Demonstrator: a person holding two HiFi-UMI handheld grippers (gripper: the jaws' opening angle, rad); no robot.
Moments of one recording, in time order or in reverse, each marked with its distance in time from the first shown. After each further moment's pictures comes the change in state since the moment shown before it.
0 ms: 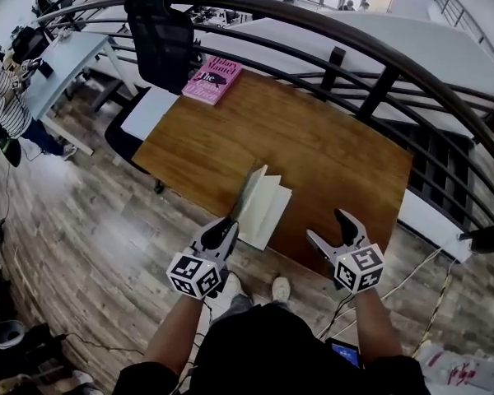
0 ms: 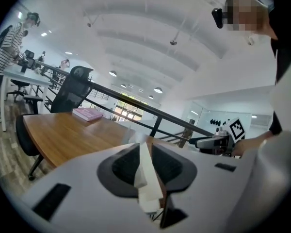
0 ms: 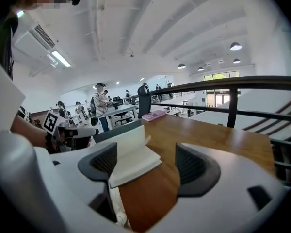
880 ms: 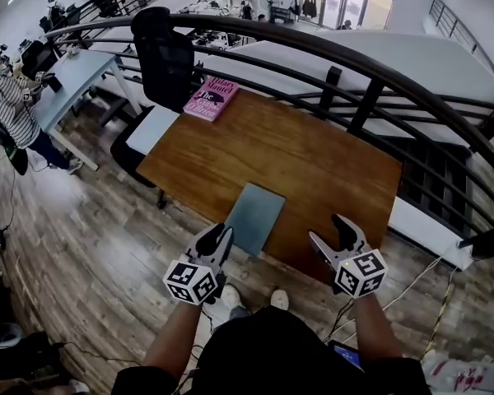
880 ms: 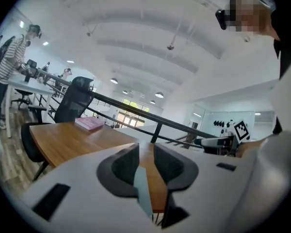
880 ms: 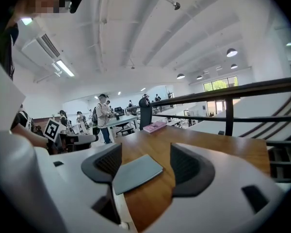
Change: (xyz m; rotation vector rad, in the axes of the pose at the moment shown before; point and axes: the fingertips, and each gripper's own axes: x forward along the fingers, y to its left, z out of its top) left arm -0.016 -0.023 0.027 0.033 -0.075 0.051; right arm -0.040 -0.002 0.029 0.015 -0.138 0.018
